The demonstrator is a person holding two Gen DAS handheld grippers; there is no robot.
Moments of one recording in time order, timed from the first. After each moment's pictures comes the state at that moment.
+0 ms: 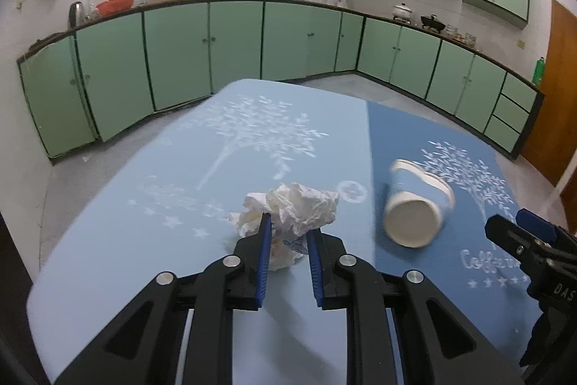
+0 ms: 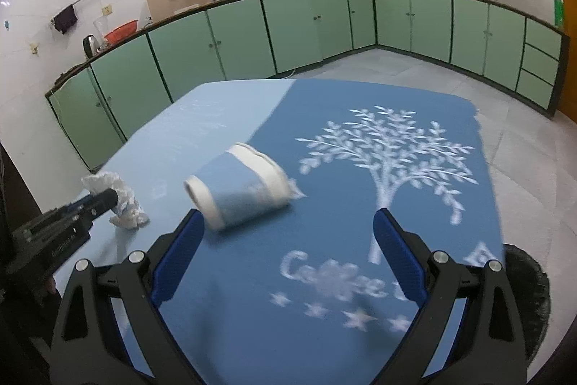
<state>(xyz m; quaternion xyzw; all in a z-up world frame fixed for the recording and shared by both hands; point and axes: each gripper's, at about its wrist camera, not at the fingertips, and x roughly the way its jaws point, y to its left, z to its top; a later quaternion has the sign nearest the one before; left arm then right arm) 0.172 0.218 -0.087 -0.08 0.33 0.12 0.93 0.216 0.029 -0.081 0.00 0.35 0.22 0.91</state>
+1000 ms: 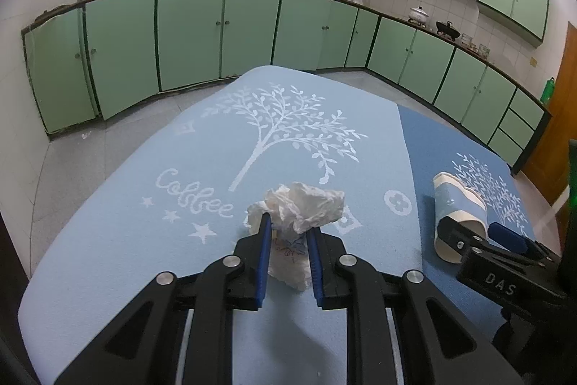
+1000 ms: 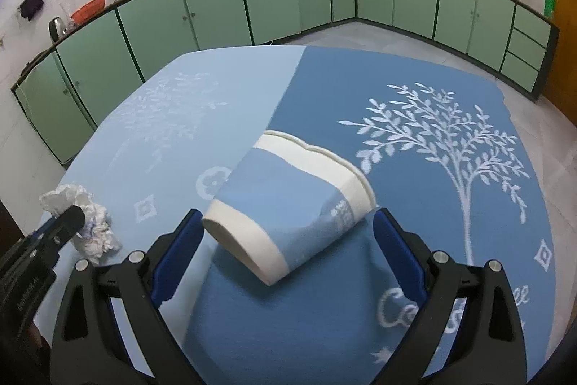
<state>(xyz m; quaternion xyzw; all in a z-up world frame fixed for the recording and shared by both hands) 0.185 0.264 -0.102 -0.13 0.34 0.12 0.92 0.251 0.097 -0.111 -0.02 0.41 0.14 0.90</state>
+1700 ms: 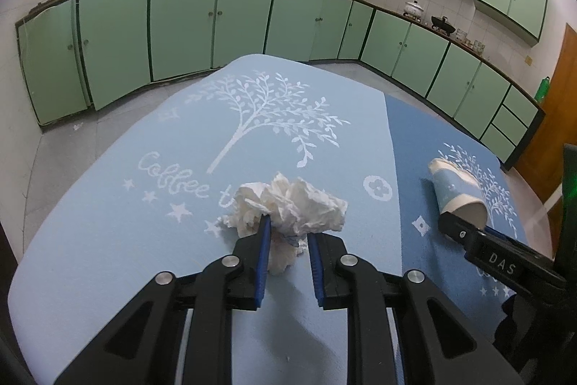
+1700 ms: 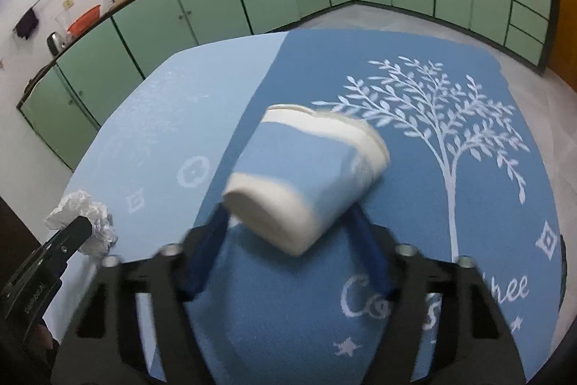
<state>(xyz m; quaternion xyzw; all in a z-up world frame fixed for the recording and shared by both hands) 0.185 0.251 -0.107 -0.14 0.36 0.10 0.92 0.254 0.071 -0.115 0.02 0.44 0.16 0.88</state>
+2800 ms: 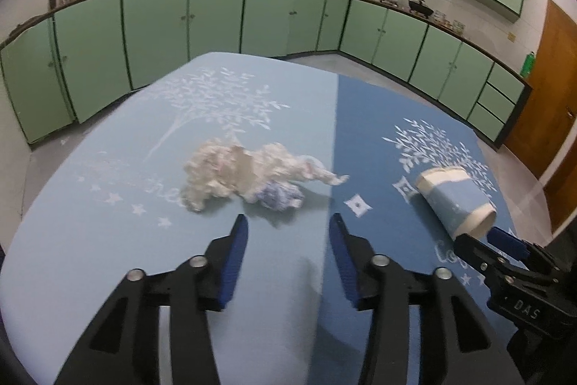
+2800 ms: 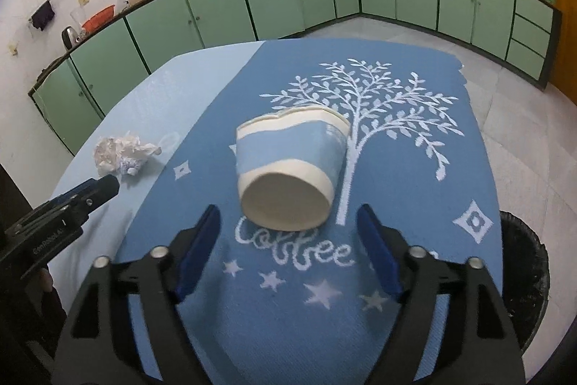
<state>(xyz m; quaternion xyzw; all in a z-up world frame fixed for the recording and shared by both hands) 0.196 0.190 -0.104 -0.11 0.37 0.08 0.92 0.221 0.000 -0.110 0.00 0.41 0.17 0.89</state>
